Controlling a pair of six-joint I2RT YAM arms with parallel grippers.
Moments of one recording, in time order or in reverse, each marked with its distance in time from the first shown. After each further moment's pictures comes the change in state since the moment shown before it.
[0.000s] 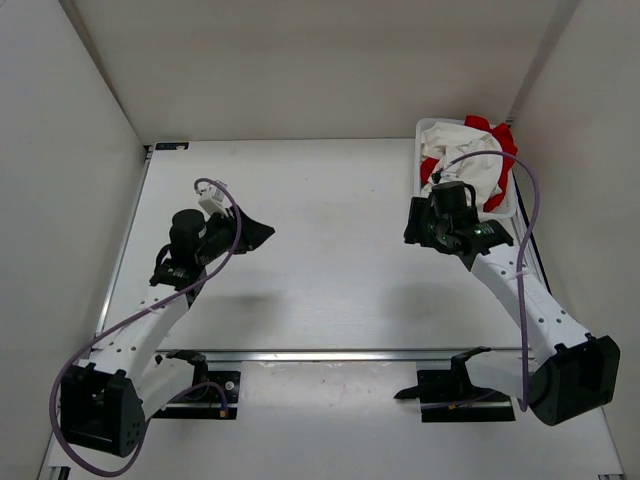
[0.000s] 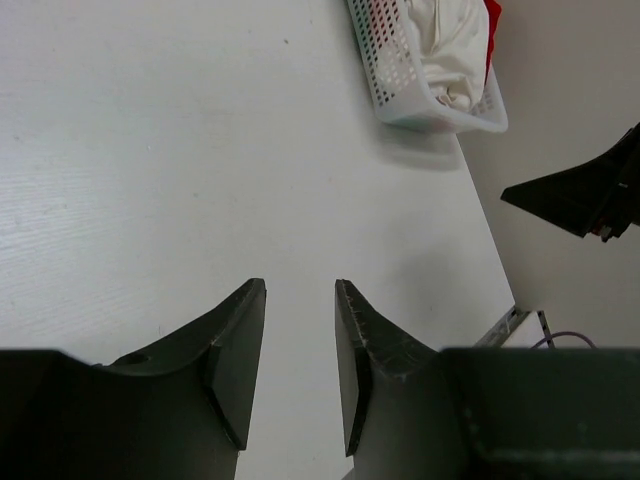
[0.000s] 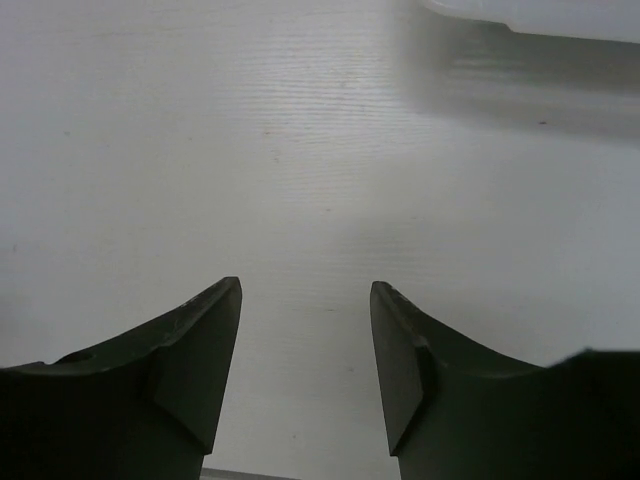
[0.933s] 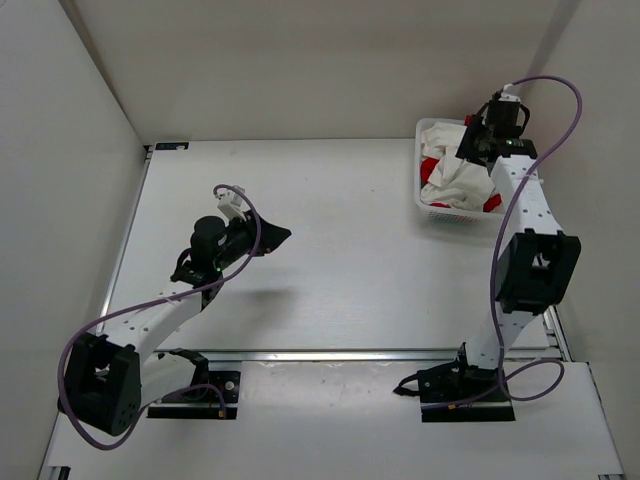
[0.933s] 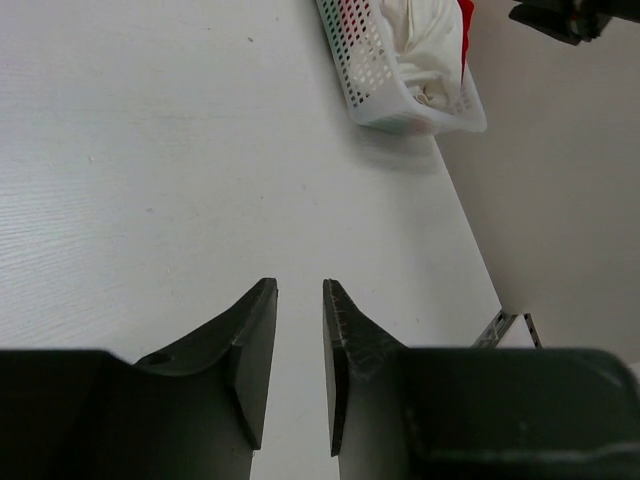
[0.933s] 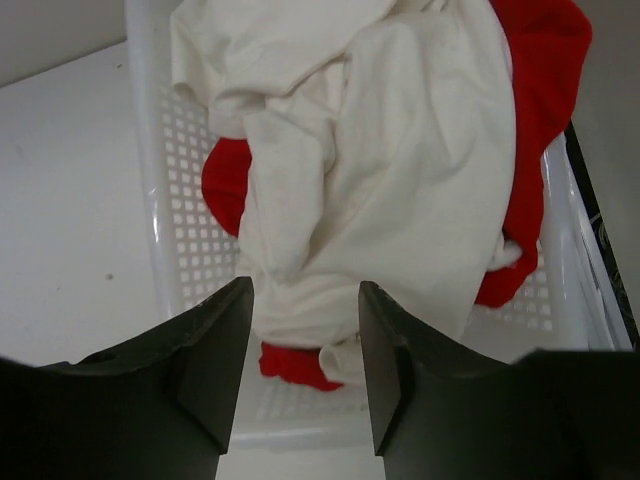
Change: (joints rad) left arm -0.146 0.119 -0.091 0.275 -0.084 -0.077; right arm -0.427 0.598 0.655 0.103 -0.031 -0.140
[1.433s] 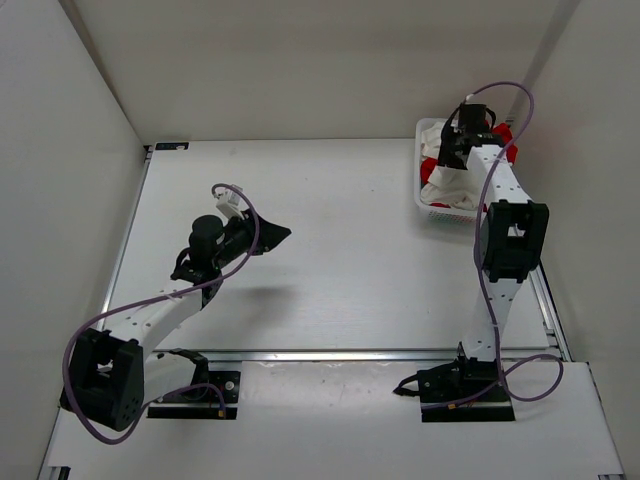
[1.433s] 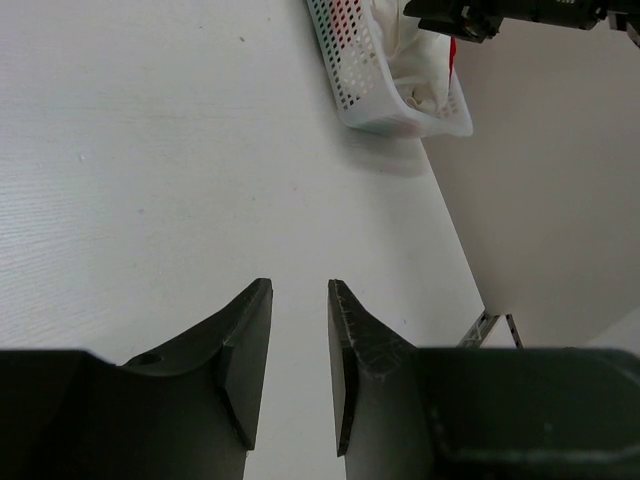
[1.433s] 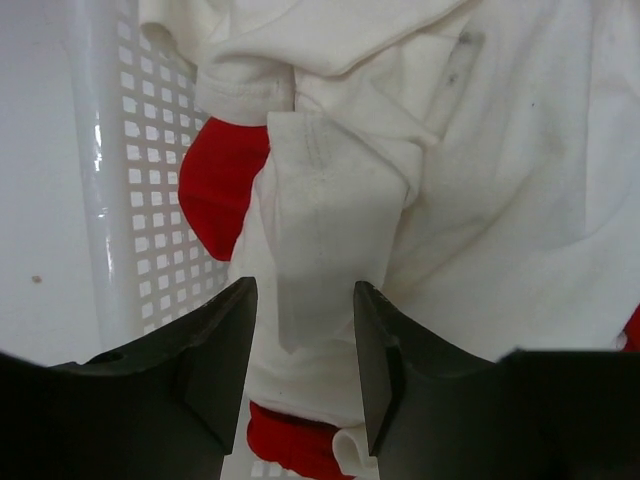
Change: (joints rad) left arm 0.026 0.026 -0.008 0.044 0.046 -0.039; right arm 0.032 0.330 0.217 -0.051 0.009 -0.113
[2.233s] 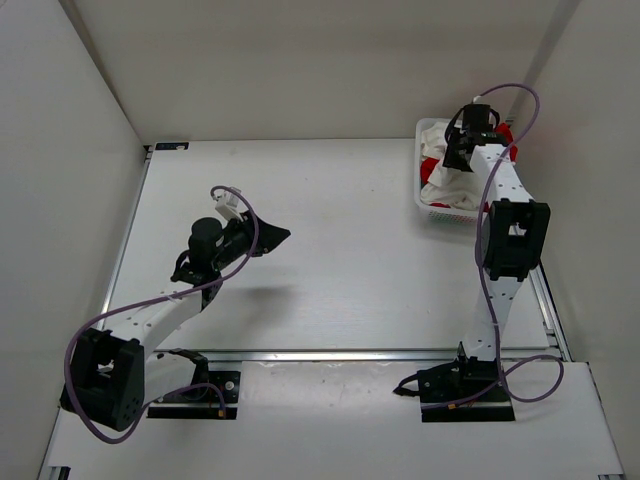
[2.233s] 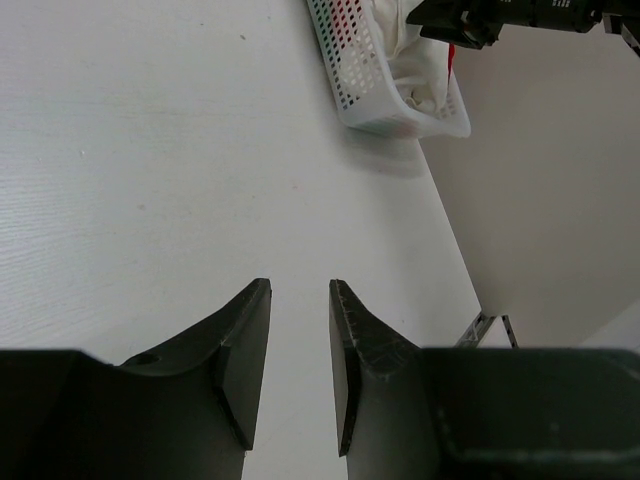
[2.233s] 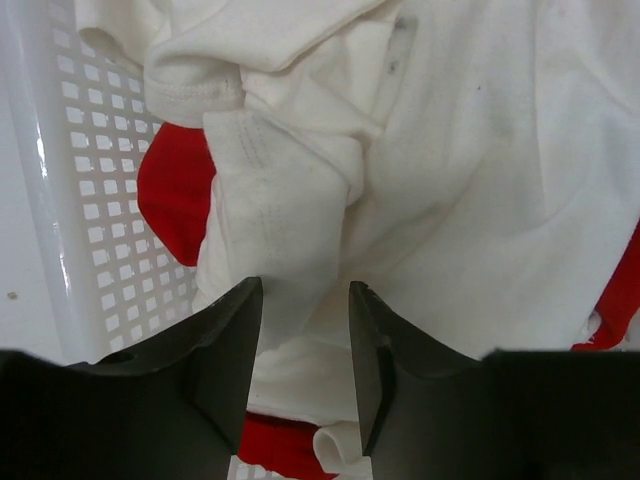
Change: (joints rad) left arm 0.008 -0.001 -0.022 0.034 0.008 -0.016; right arm -0.014 0.029 0.032 -0.032 0.049 0.031
